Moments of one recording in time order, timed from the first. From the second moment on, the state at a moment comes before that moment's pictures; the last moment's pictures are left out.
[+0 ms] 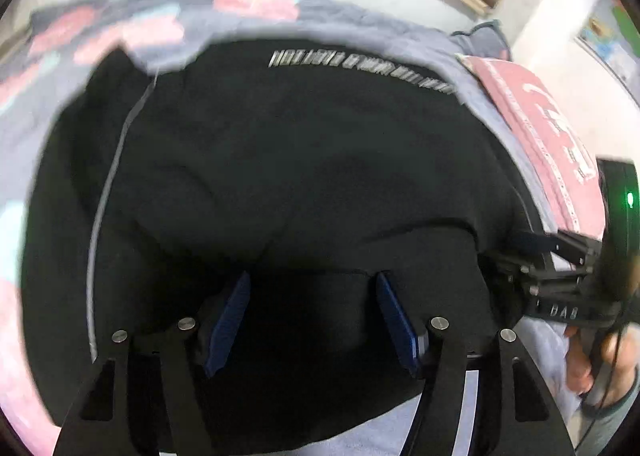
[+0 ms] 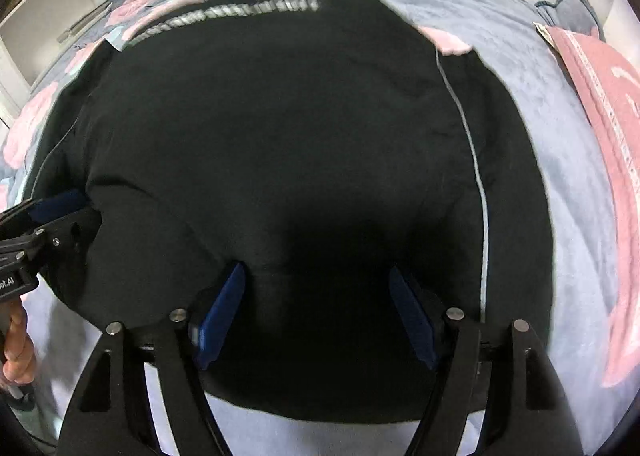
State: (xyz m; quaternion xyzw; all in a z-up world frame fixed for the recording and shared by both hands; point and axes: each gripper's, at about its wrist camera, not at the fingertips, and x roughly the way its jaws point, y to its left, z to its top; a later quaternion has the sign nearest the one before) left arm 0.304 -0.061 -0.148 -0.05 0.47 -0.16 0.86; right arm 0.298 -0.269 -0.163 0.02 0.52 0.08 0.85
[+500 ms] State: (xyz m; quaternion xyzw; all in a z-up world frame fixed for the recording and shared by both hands) left arm 0.384 -0.063 -0.164 -0.11 0.51 -0.11 0.84; right arm 0.377 -0.260 -0.177 0.07 0.51 0.06 0.85
